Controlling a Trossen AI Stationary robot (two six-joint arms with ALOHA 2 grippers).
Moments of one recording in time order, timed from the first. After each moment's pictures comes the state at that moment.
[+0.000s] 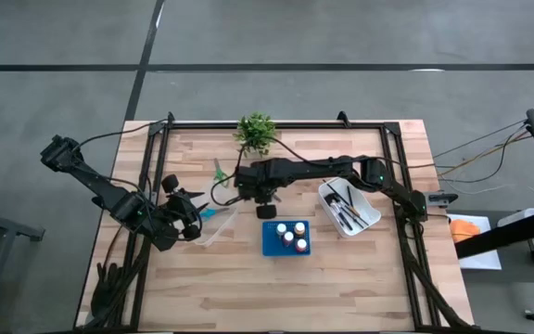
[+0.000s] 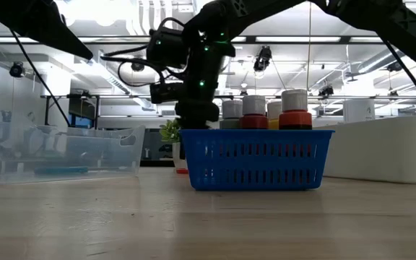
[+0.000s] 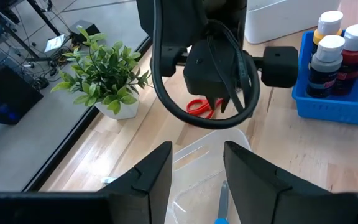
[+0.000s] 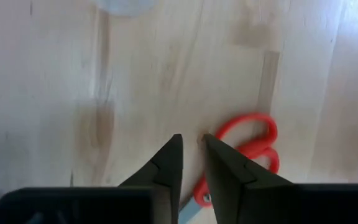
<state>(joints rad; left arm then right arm) -0.61 0.98 0.73 -0.79 -0.96 -0.60 -0.09 2.35 2.00 -0.94 0.09 -0.23</state>
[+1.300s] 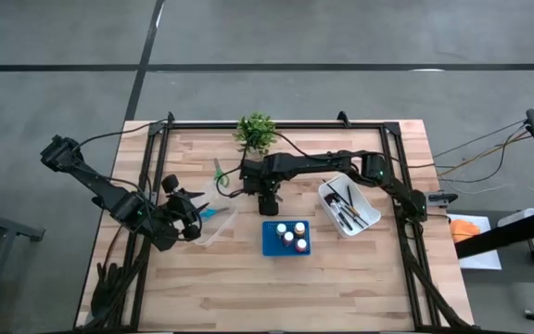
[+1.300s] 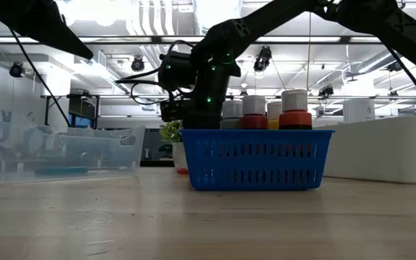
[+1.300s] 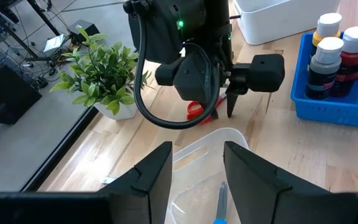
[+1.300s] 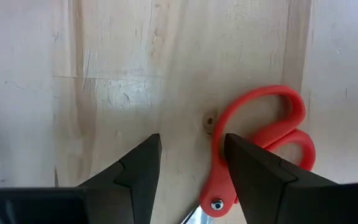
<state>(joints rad) -0.61 0.98 0.73 -0.78 -0.96 -0.60 -0.16 2.35 1.89 -0.86 -0.06 -0.18</state>
